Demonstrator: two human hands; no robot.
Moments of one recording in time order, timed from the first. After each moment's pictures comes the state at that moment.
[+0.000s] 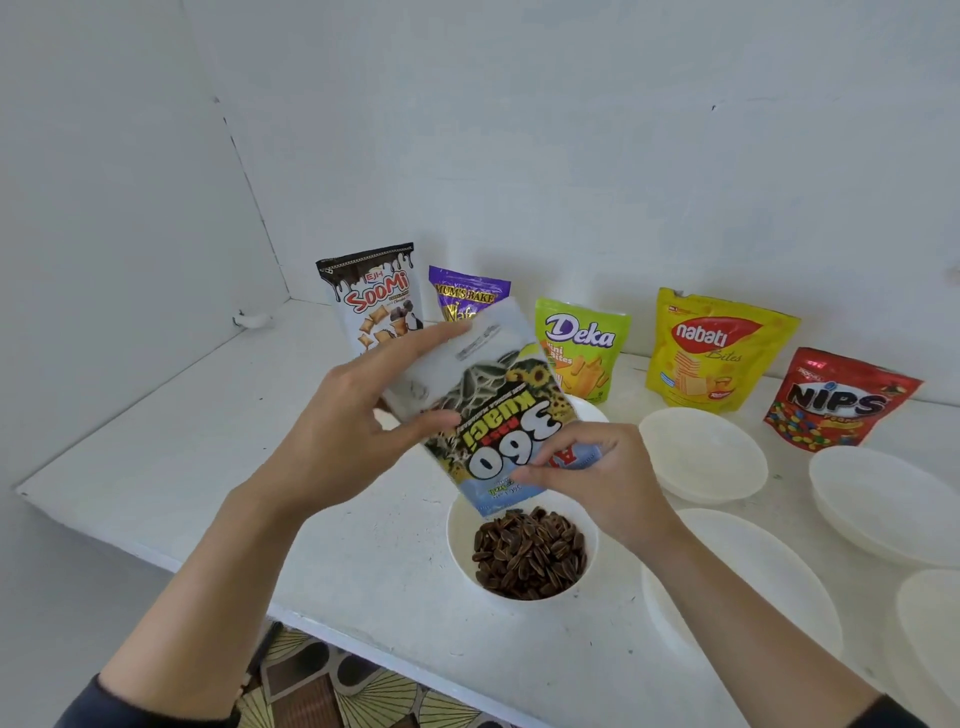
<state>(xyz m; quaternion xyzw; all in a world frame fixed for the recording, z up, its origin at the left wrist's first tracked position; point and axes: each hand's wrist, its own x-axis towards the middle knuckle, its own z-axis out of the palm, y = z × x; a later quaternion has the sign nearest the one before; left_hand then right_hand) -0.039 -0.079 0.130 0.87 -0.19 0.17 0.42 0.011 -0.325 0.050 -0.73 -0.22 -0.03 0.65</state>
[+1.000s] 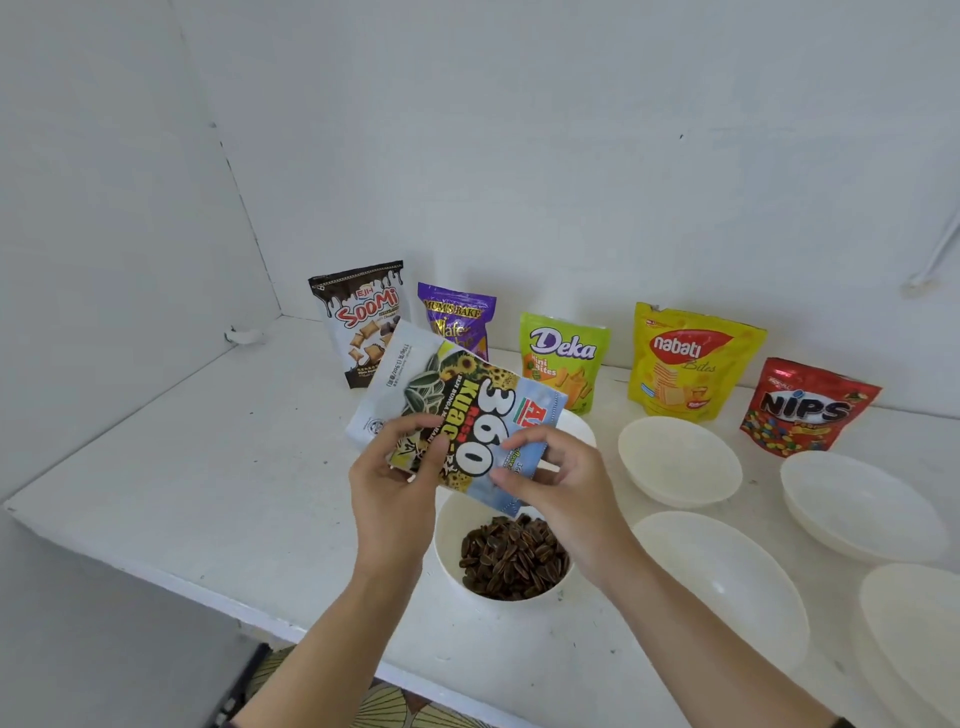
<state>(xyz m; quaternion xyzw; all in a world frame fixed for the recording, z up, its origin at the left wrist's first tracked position) -0.044 -0.146 0.050 0.65 0.08 0.28 0.70 -0.010 -0.306 0.044 -0.65 -0.13 0.02 0.75</state>
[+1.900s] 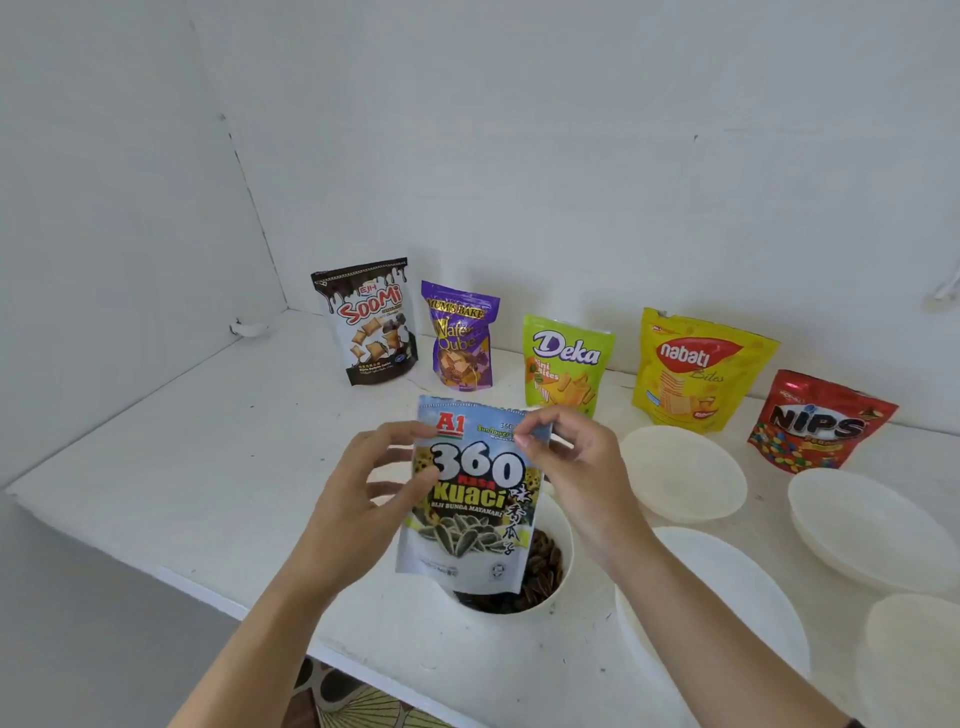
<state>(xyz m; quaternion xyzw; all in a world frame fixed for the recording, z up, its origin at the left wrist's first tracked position) -0.053 -0.104 0.054 0.81 0.00 0.14 0.57 0.017 -0.320 0.058 -0.69 -0.17 -0.05 0.71</state>
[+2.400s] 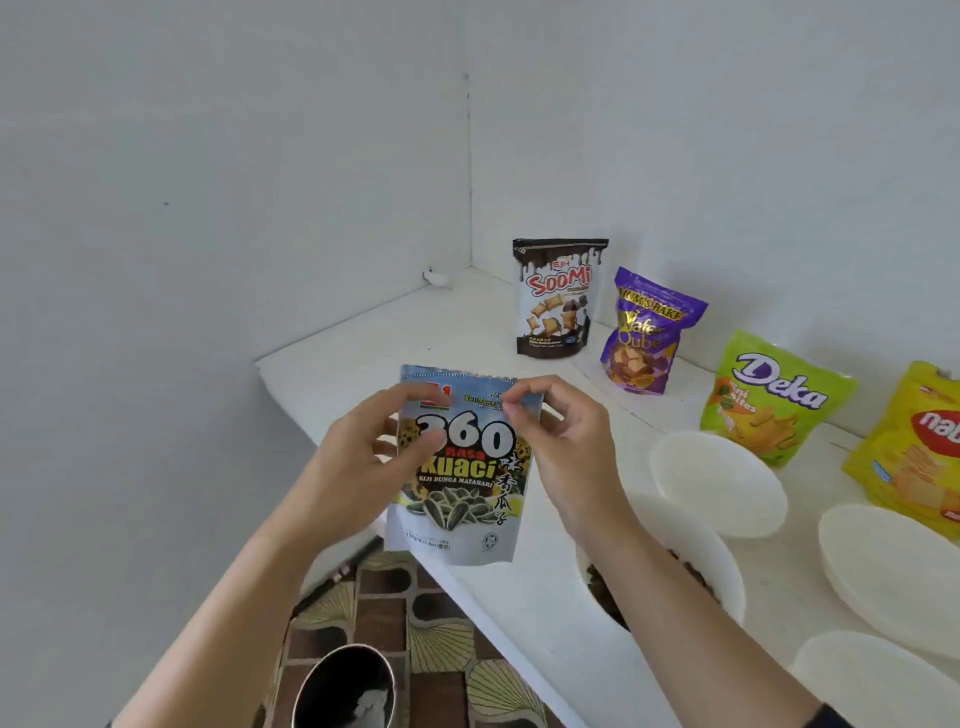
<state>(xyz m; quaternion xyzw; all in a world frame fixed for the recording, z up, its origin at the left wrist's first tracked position) -0.139 -0.008 0.092 0.84 0.13 0.19 0.50 -0.006 -0.169 0.075 -0.60 -0.29 0.12 0.74</state>
